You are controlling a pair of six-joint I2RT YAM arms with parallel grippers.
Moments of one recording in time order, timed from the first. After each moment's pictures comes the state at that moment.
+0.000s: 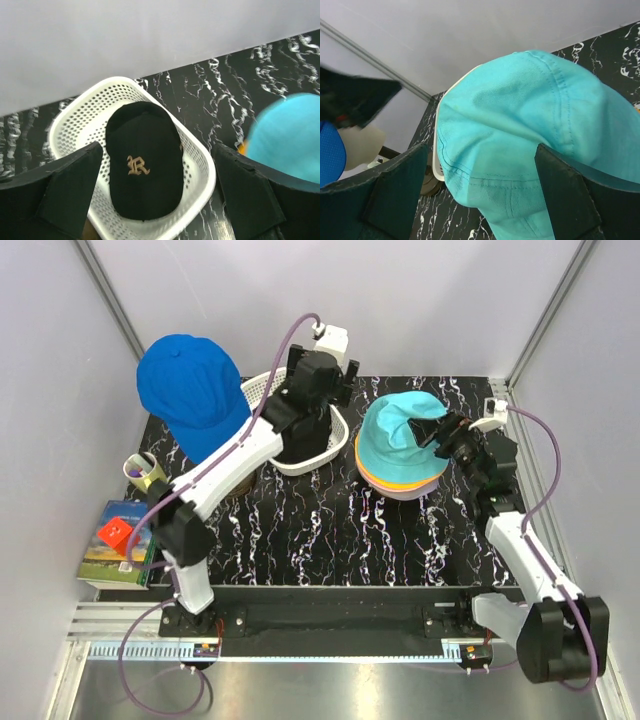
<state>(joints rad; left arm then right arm) -0.72 1.79 1.83 -0.35 -0.53 -0.01 0.10 1.06 0.68 0.40 -0.28 0.69</state>
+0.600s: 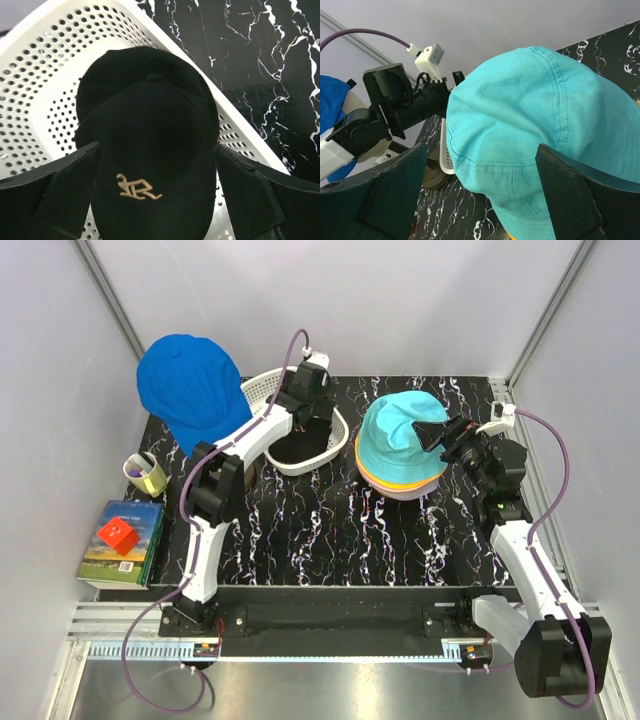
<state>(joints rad) -0.50 2.20 1.94 -0.36 -0.34 -0.10 0.06 0.98 0.67 0.33 -0.34 0.71</state>
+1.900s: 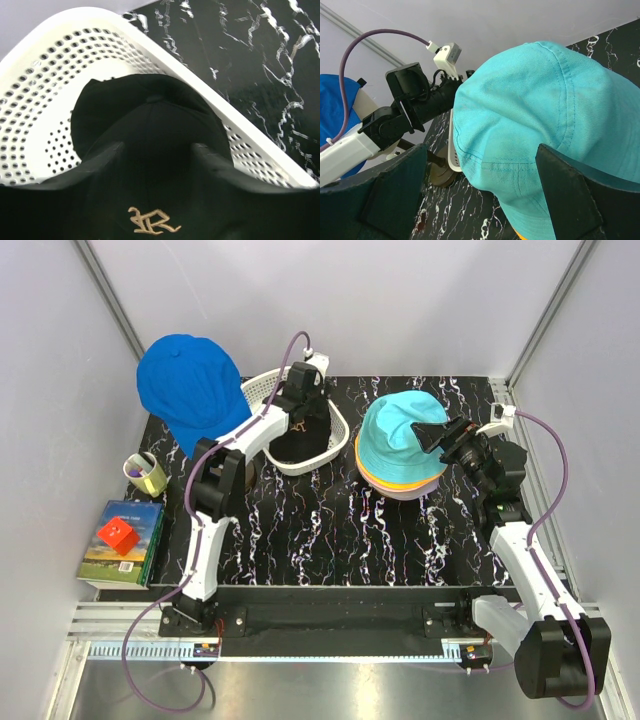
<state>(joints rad) -0.45 2.26 1.93 -0.23 -0.20 0.03 0.05 0.97 0.66 0.35 -0.36 0.75</state>
